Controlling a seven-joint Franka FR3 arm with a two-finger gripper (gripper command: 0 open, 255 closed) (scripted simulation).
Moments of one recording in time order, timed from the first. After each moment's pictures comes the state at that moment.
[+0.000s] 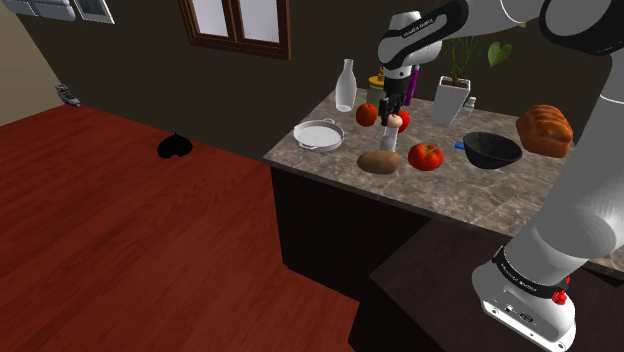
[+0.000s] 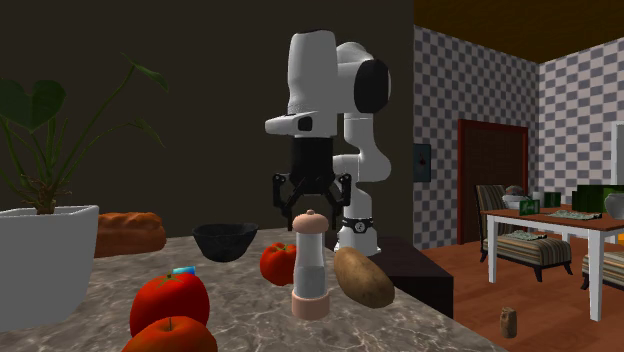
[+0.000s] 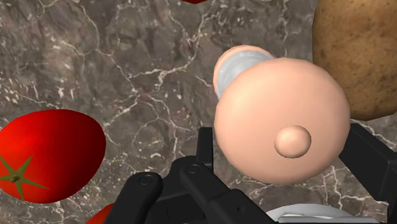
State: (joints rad) arm -0.09 0.22 -0.21 -1.92 0.01 2.06 -0.44
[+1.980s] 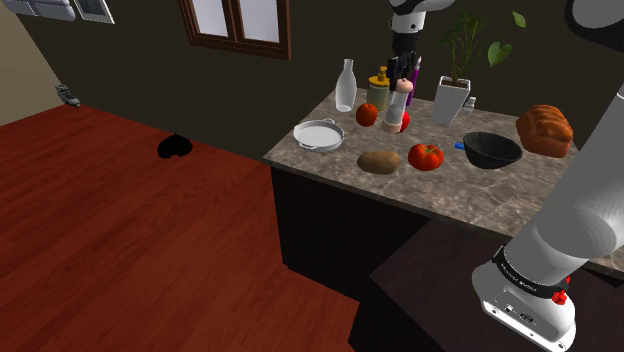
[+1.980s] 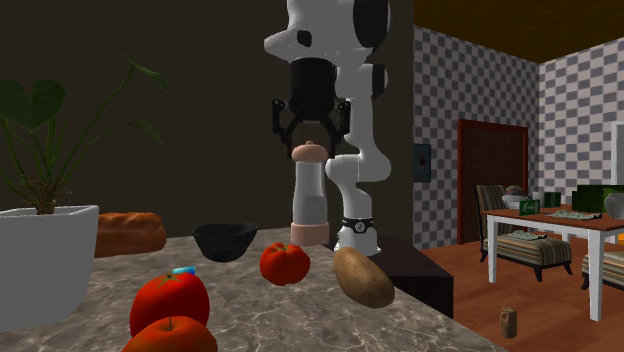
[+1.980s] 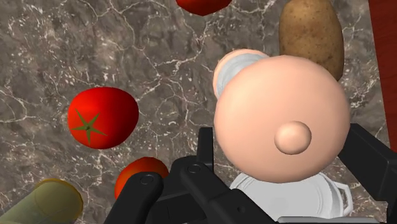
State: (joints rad) arm -0.09 0.14 -0.21 -1.69 -0.01 1.75 -0.44
